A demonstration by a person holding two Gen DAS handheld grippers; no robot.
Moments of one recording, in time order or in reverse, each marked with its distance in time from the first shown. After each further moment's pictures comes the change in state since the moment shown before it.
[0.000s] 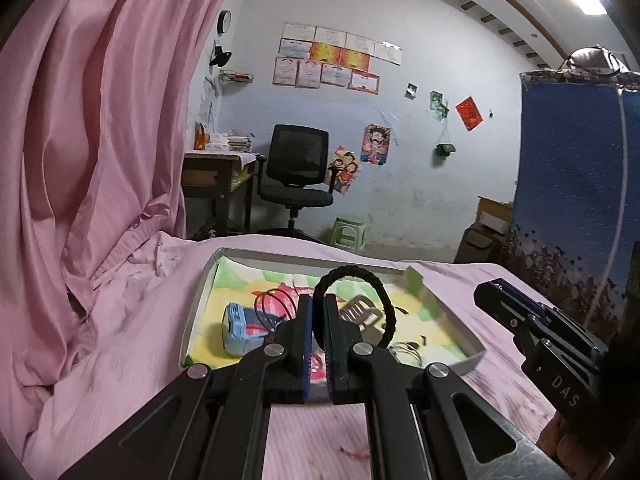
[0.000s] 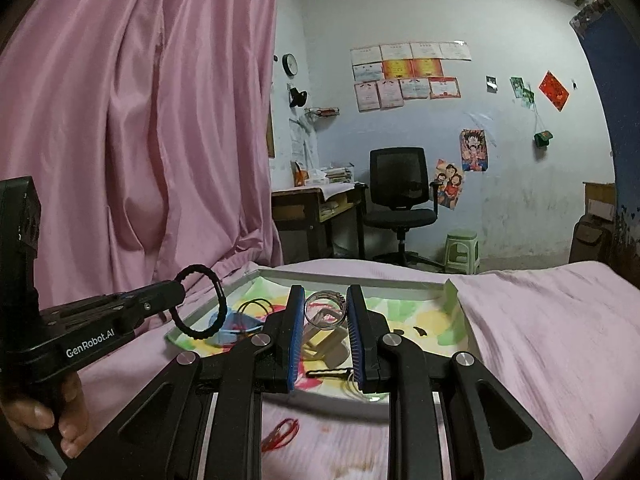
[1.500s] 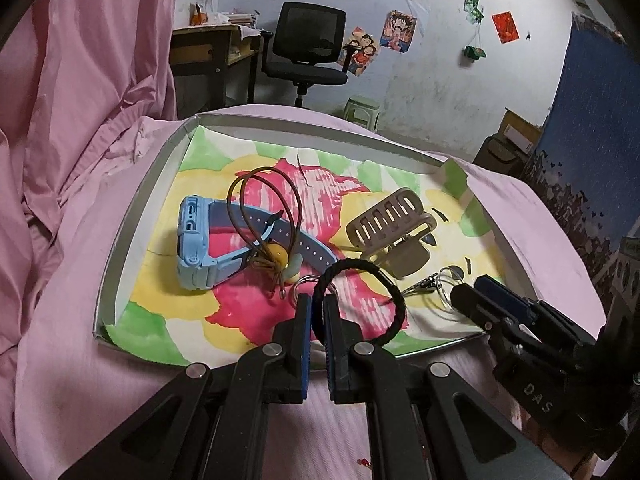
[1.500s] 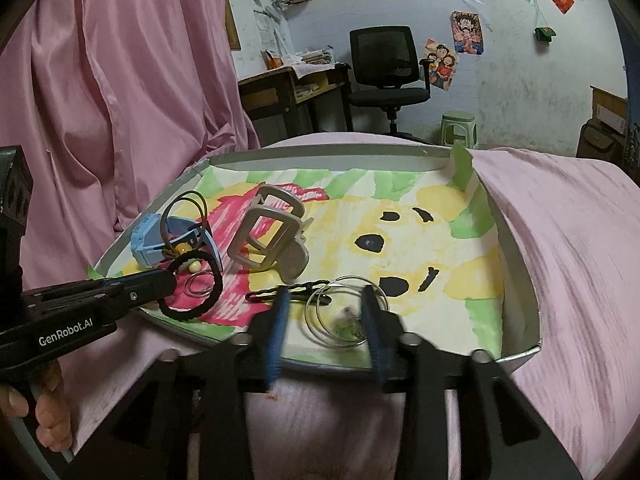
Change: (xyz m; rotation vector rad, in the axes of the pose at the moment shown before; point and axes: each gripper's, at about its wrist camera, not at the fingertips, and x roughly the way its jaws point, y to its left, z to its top) left arm 0.104 0.008 -0.020 -0.061 0.473 0.005; right arm 0.091 -0.036 -0.057 0.115 0.436 -0.016
